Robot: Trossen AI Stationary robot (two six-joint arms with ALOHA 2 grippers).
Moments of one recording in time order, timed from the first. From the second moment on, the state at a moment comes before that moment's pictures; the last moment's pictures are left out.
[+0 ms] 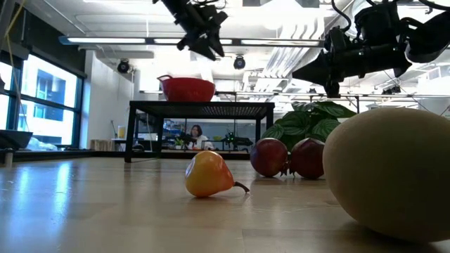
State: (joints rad) left arm 0.49 1.61 1.65 -0.59 -0.21 -0.11; right arm -0.57 1.00 0.31 0.60 -0.29 0.24
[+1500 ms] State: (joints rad) left arm -0.08 0.64 0.61 -0.06 -0.08 -0.02; right arm -0.57 1.00 0.31 0.59 -0.24 0.23
